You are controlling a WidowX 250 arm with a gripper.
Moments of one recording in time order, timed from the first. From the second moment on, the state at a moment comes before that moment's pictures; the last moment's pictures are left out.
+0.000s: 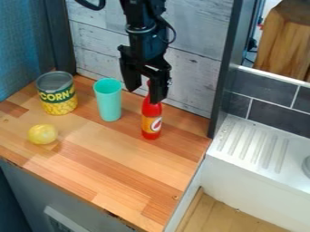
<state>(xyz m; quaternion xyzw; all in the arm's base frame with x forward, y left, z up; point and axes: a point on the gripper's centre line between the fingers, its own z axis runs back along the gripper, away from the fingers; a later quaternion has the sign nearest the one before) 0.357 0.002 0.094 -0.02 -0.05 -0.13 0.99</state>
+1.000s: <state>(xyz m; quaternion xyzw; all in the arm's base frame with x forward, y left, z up) 0.356 -0.002 0.092 -0.03 -0.04 -0.11 0.99</state>
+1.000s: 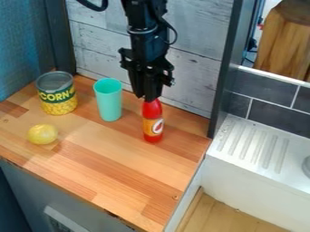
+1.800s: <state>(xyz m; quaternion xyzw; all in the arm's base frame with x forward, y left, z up) 0.251 -0.017 0.124 0.03 0.00 -0.10 0.99</state>
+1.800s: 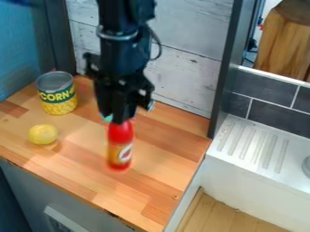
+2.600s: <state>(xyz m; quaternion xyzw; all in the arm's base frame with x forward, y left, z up) 0.237 -0.027 0.095 -0.01 -0.07 -0.19 0.98</state>
